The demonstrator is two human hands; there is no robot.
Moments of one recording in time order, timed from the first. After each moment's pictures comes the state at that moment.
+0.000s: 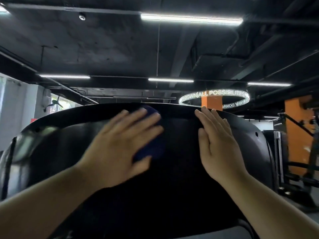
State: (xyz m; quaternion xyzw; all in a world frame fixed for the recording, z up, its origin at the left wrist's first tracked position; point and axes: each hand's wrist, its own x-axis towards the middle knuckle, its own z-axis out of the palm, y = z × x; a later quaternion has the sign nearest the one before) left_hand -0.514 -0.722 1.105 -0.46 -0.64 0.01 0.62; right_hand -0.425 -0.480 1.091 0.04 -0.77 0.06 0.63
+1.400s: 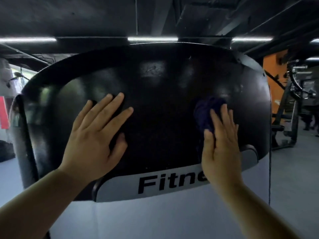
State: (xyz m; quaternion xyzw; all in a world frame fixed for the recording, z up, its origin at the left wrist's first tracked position) left_hand -0.553 -0.810 1.014 -0.47 -0.64 -0.14 0.59; right_hand -0.431 -0.570 0.955 -0.09 -0.74 0.14 0.65
